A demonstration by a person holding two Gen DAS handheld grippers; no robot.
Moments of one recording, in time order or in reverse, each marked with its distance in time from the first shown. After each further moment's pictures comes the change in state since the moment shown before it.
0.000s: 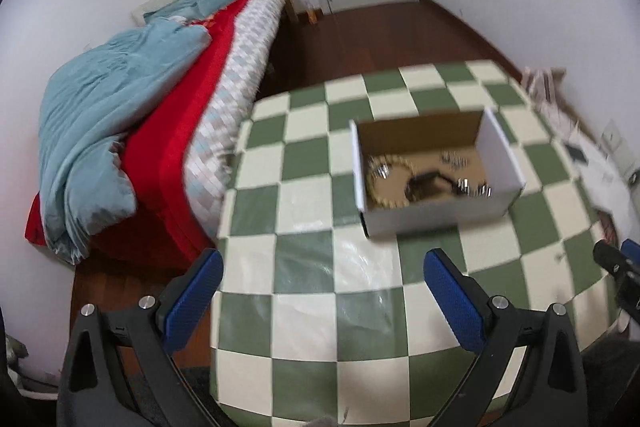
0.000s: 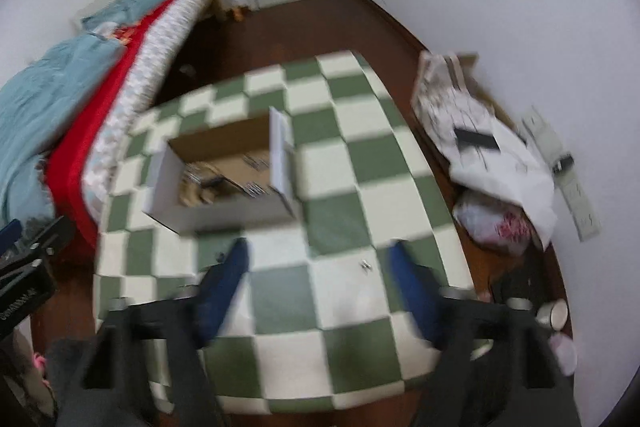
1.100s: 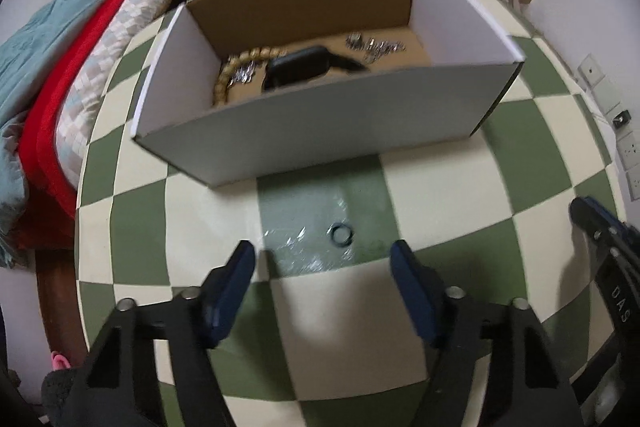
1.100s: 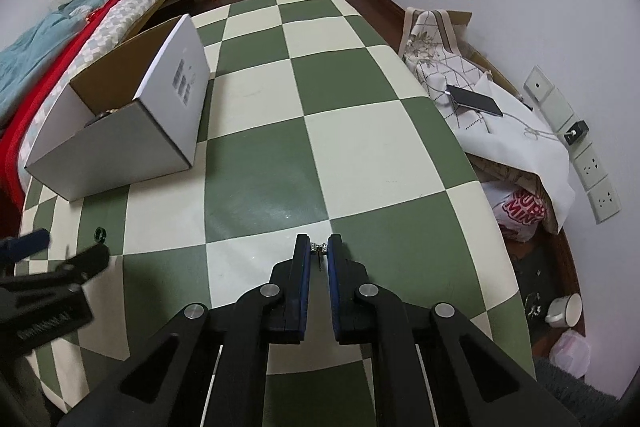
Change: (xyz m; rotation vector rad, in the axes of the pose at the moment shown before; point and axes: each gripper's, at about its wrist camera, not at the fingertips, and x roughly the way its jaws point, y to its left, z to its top) left arm 0.107 -0.102 -0.024 0.088 0.221 -0.187; right arm 0.134 -0.040 -0.038 0.000 0.023 -0.058
